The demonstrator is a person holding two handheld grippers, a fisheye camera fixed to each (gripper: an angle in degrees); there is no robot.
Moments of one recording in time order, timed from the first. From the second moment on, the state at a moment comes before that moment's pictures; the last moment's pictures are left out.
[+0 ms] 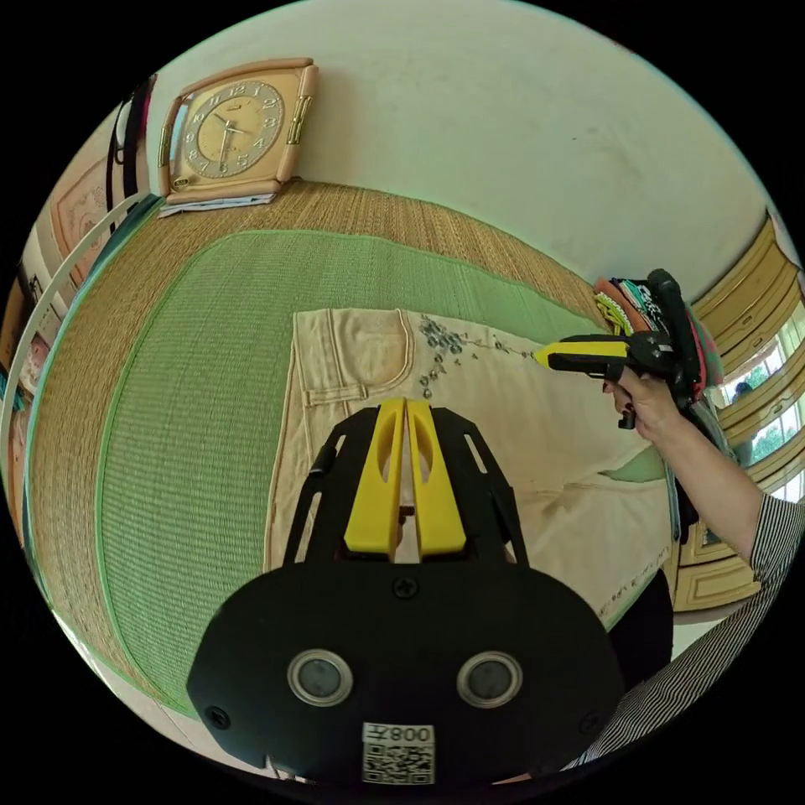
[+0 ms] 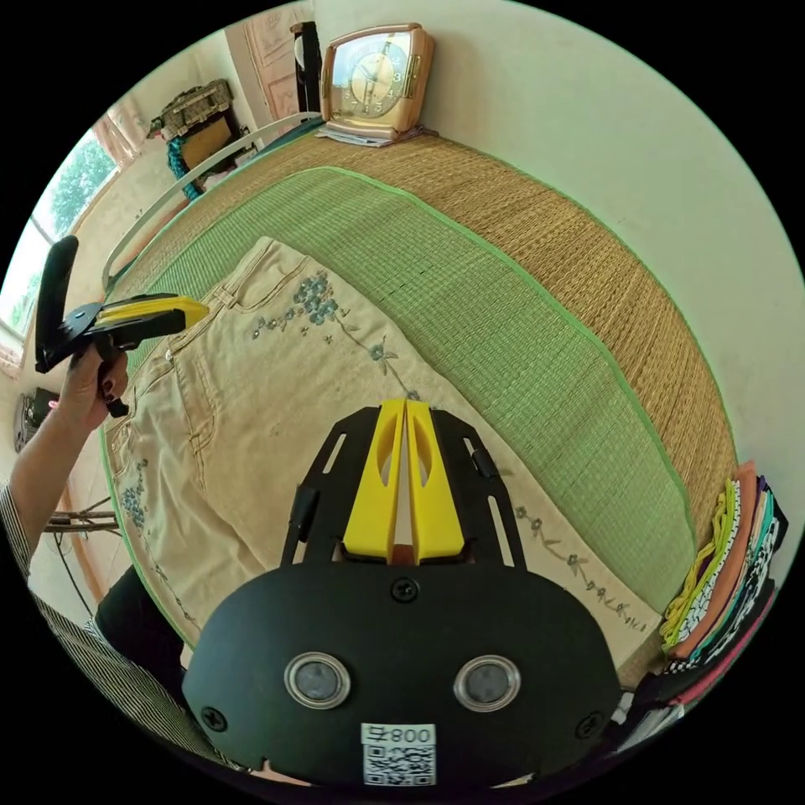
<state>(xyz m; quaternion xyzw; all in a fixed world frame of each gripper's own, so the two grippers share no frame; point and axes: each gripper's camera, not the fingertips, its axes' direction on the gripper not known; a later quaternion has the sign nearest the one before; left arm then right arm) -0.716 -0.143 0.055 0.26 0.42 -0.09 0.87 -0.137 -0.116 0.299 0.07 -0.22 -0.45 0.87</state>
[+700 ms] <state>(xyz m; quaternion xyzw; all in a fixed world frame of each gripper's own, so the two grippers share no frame) -0.766 -0.090 0.059 0.27 0.37 -0.13 0.88 -0.100 -0.175 0.372 0.10 -0.29 -0.38 0.87</state>
